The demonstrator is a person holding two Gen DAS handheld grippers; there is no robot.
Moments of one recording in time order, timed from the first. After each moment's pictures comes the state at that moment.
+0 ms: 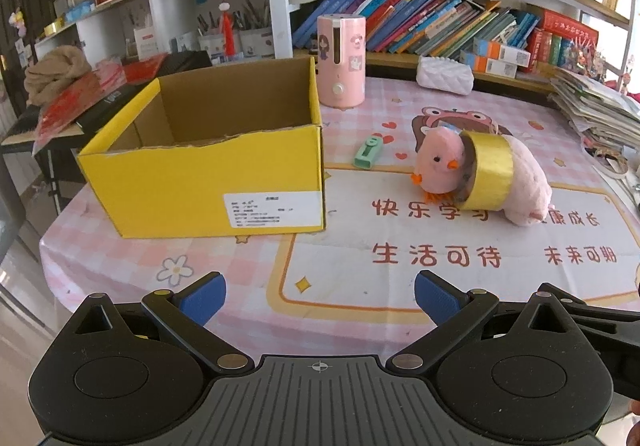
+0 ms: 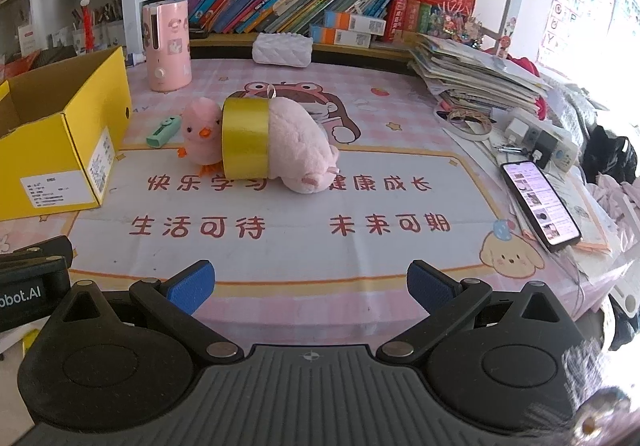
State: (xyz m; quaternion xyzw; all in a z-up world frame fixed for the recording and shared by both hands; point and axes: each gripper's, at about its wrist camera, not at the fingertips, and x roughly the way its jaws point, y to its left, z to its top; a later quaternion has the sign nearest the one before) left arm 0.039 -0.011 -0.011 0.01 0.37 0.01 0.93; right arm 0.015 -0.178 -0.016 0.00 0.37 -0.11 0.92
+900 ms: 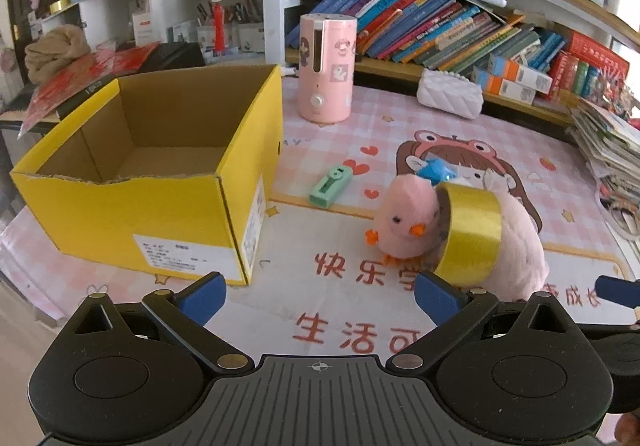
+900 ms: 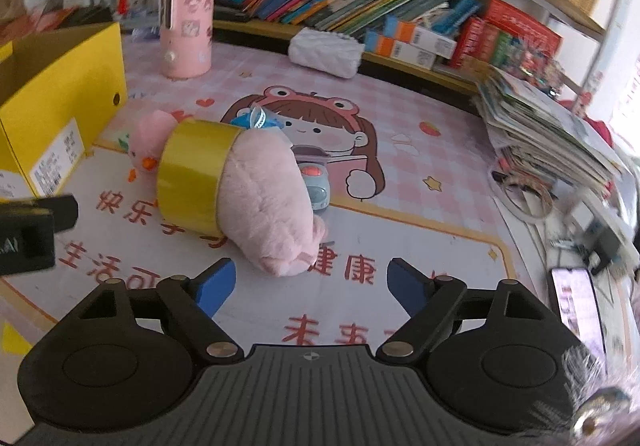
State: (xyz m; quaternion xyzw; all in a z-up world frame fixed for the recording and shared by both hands) left arm 0.112 -0.071 -0.017 -0.04 0.37 0.05 0.93; right arm 0.125 -0.245 -0.031 -0.10 0.38 0.01 0.92
